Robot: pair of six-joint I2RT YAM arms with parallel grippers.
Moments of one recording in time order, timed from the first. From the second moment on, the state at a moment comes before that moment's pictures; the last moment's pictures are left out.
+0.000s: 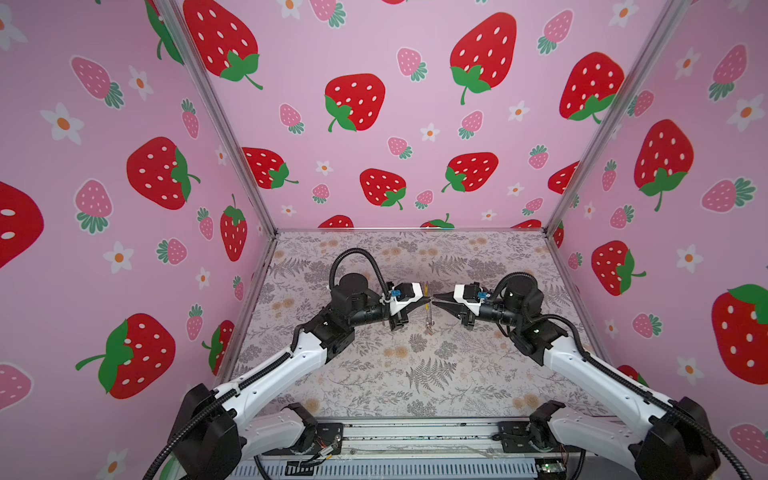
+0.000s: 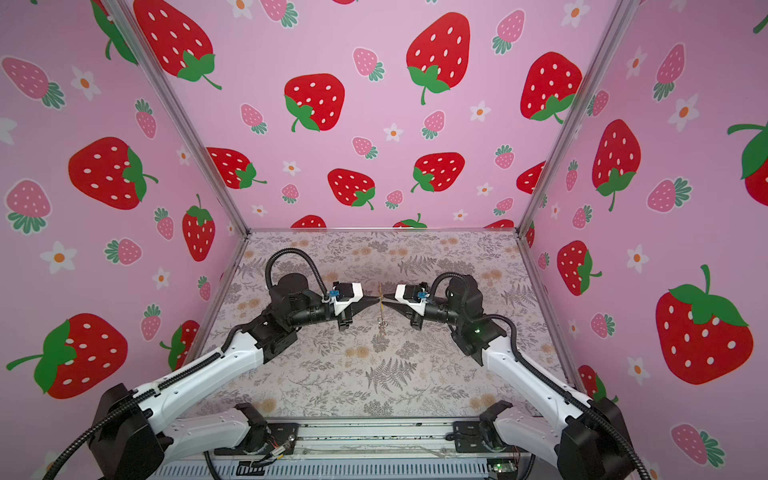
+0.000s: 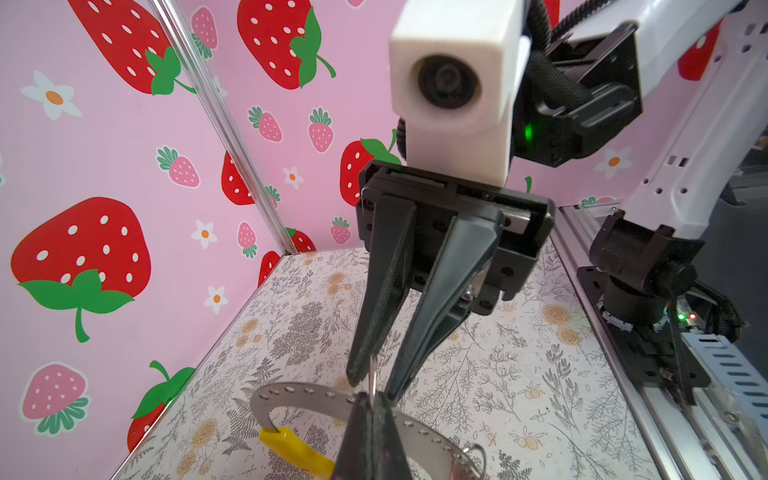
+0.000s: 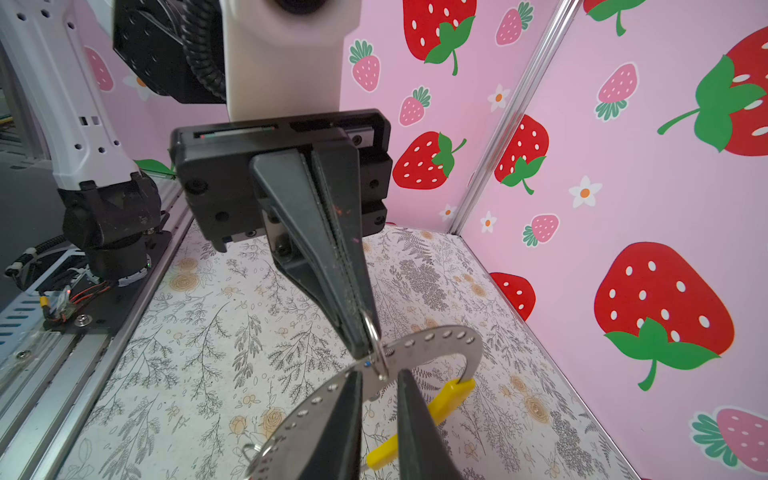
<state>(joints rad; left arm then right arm) -0.65 1.17 0.83 0.21 0.63 0.41 0.62 1.09 0.71 0.28 -0.79 -0.41</state>
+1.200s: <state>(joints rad) -0.65 1.15 0.88 0.01 0.42 0.56 0.62 1.15 0.86 0.02 -0.73 -0.42</state>
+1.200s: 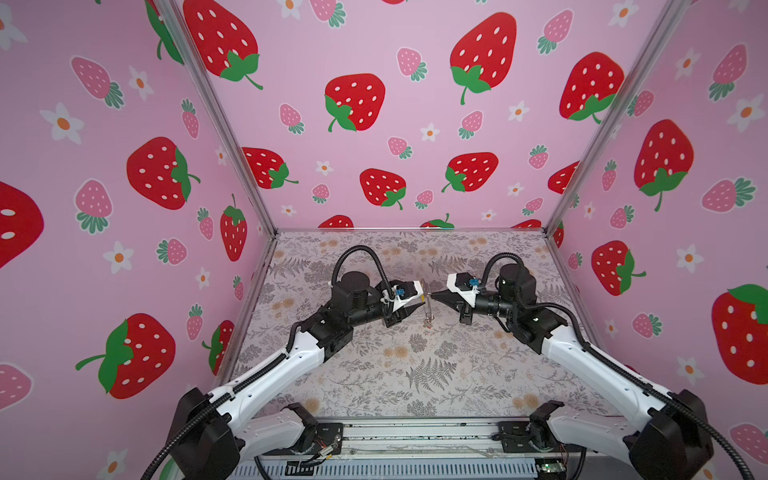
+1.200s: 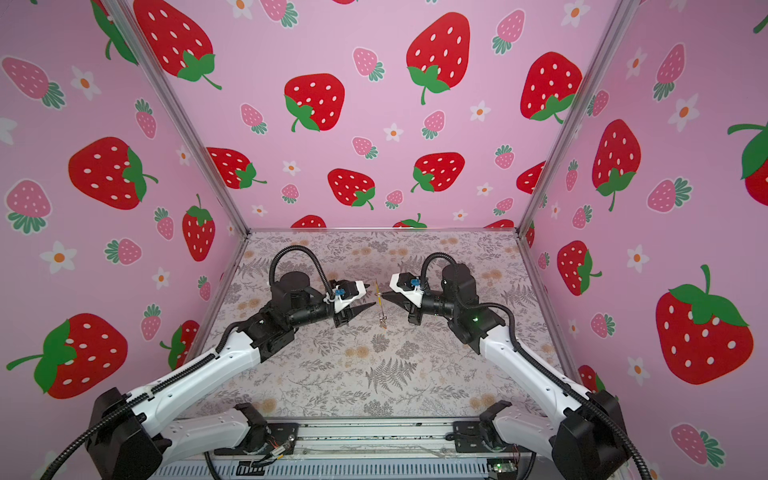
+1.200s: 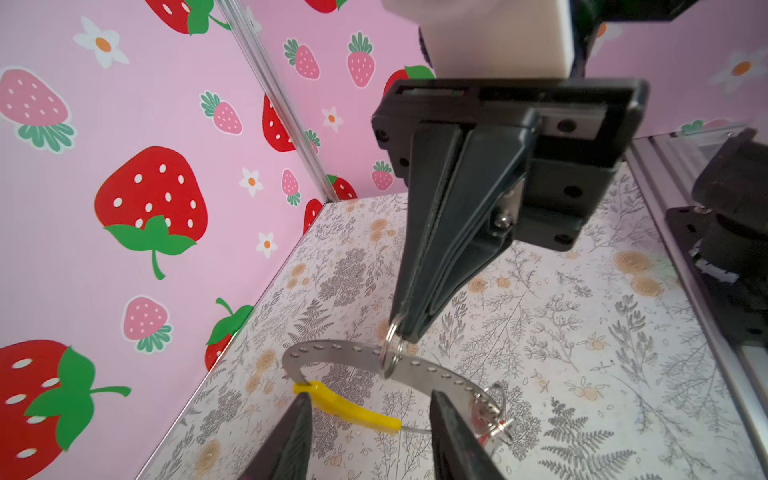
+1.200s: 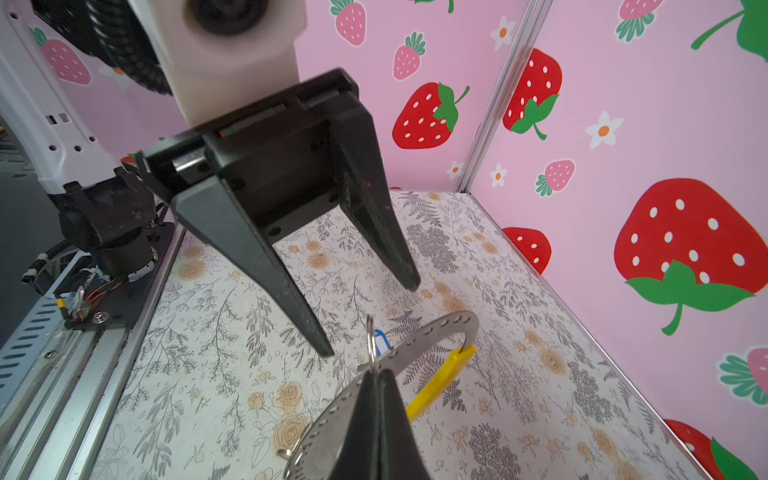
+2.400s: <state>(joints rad) -0.77 1.30 1.11 -0.23 0.16 0.86 0.67 1.31 1.18 -0.53 -0.56 -0.41</state>
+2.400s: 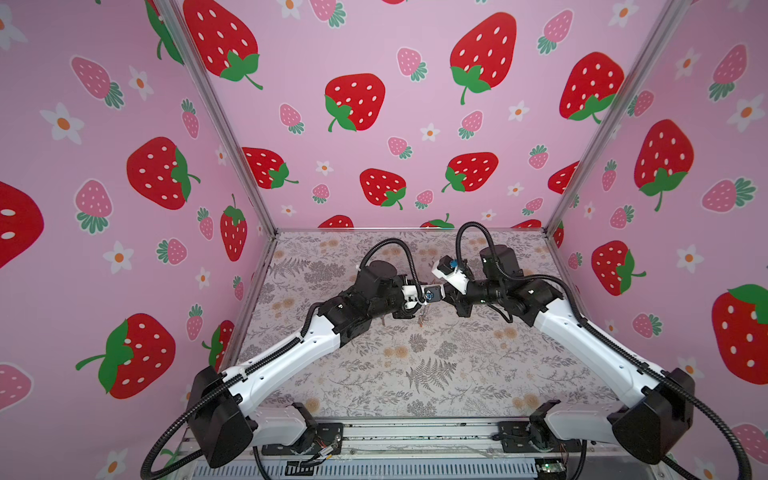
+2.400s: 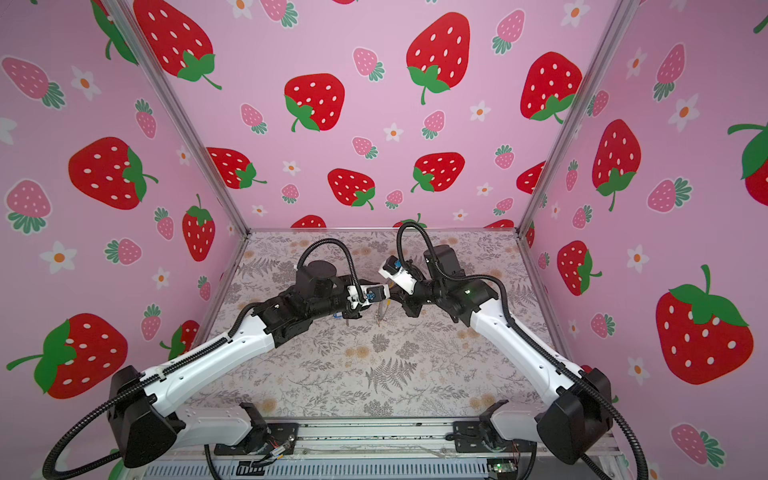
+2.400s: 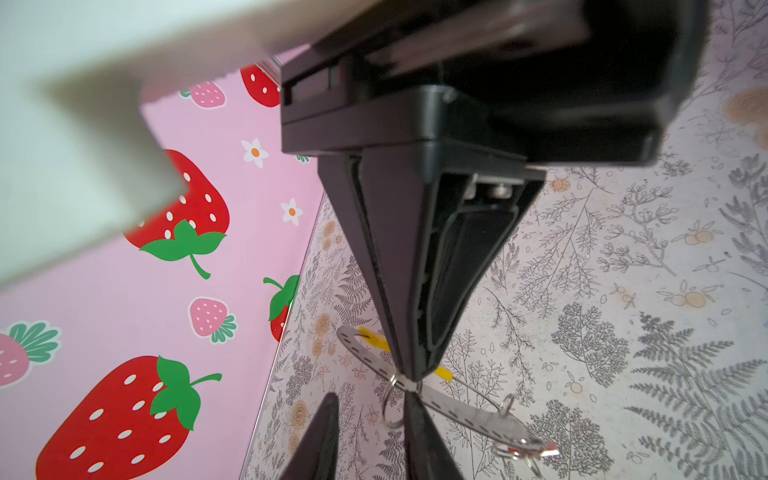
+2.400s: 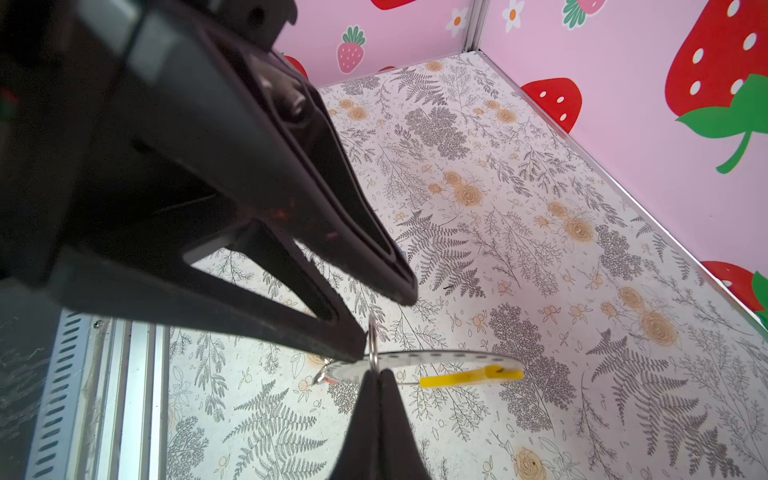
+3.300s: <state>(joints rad) -0.79 1.32 1.11 -0.23 0.14 0.93 0.67 1.32 1.21 -0.54 -0.54 -0.40</state>
